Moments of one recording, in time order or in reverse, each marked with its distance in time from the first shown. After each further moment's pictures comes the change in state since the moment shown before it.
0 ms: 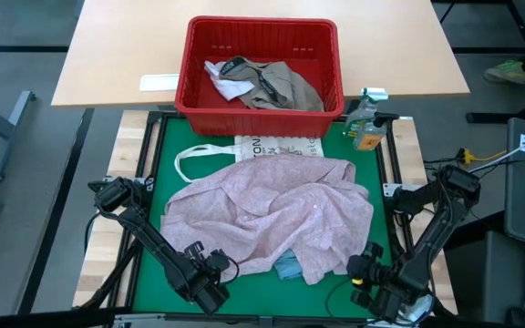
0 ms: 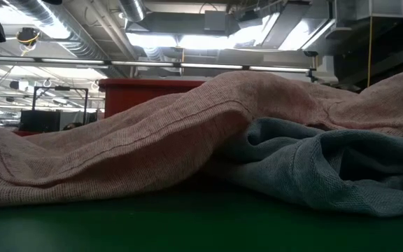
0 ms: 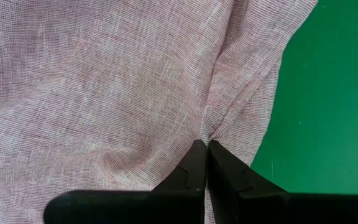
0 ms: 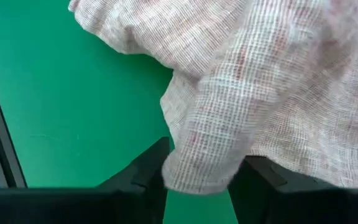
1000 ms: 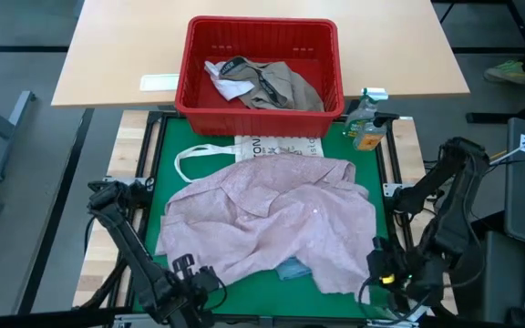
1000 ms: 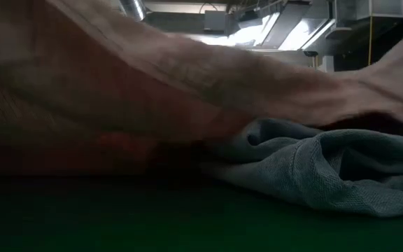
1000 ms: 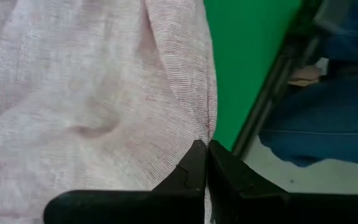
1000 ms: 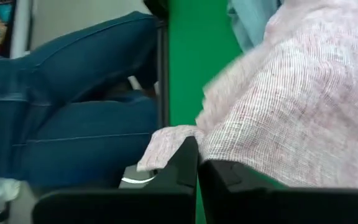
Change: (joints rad) left arm -0.118 -0.001 0.413 -0.297 0.009 0.027; right arm 0.005 -0.345 0.122 0.025 -0.100 -0.345
